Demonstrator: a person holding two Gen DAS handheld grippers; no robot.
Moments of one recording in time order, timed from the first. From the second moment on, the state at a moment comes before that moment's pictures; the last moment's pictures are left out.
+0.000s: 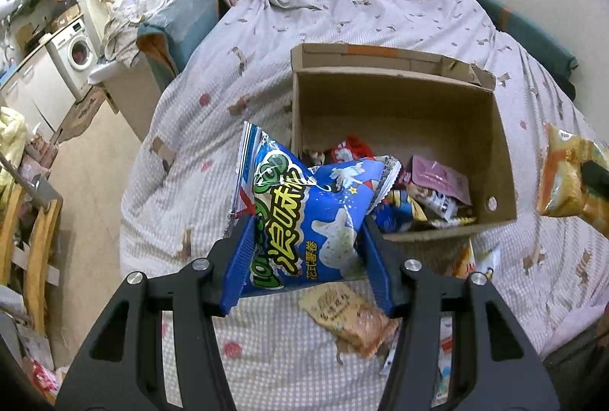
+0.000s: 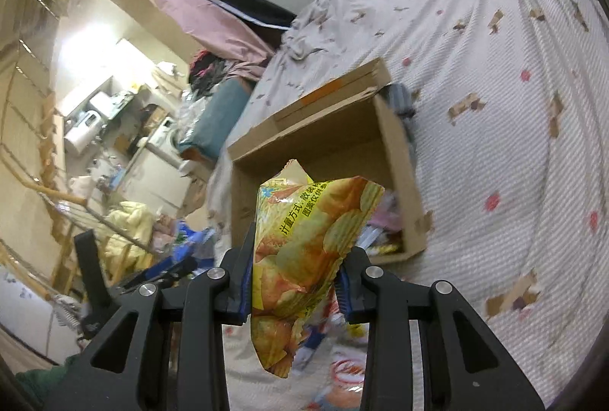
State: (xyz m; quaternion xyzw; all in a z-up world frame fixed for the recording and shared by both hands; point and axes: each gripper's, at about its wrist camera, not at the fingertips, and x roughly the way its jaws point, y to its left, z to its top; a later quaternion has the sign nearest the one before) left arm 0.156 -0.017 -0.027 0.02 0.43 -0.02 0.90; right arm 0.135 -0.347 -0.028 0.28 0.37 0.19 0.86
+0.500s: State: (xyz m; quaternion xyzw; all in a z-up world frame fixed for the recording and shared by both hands) left arm 0.230 -0.071 -0.042 0.05 0.44 -0.05 0.90; right arm 0.217 -0.322 -0.057 0.23 0.42 0.19 0.86
